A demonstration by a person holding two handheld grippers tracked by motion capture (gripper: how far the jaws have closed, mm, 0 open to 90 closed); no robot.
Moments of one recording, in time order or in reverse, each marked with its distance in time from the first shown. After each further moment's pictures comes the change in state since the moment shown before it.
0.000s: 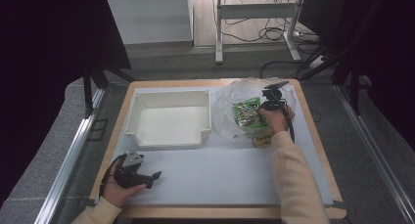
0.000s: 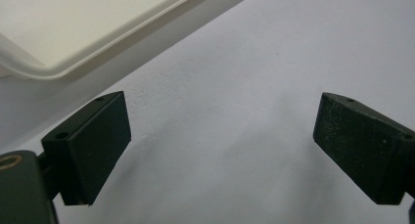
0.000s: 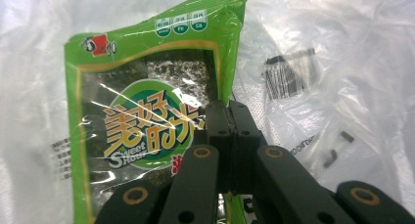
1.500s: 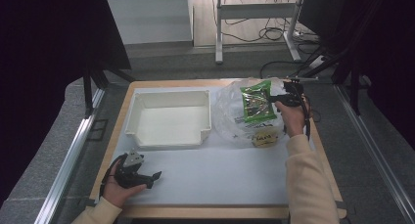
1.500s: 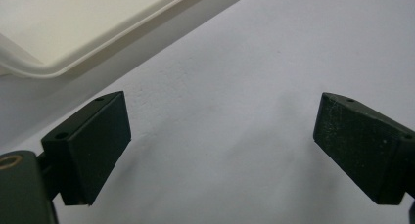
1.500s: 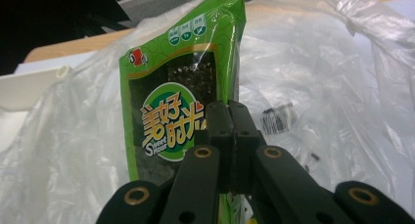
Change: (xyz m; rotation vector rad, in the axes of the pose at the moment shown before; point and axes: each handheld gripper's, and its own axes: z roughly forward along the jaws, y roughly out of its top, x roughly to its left) left arm 0.000 0.000 0.001 0.007 0.003 0.000; right arm -0.026 -0.006 -0.073 -0.264 0.184 0.076
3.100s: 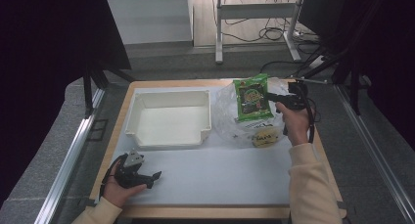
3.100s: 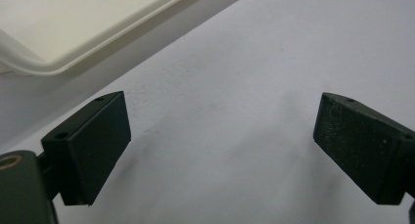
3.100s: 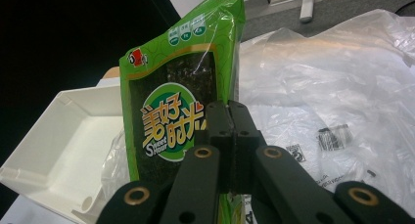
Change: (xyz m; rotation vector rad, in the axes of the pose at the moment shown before) left arm 0.000 0.000 0.001 0.007 0.009 0.004; right arm 0.023 -0.009 -0.042 -0.133 0.183 -0.035
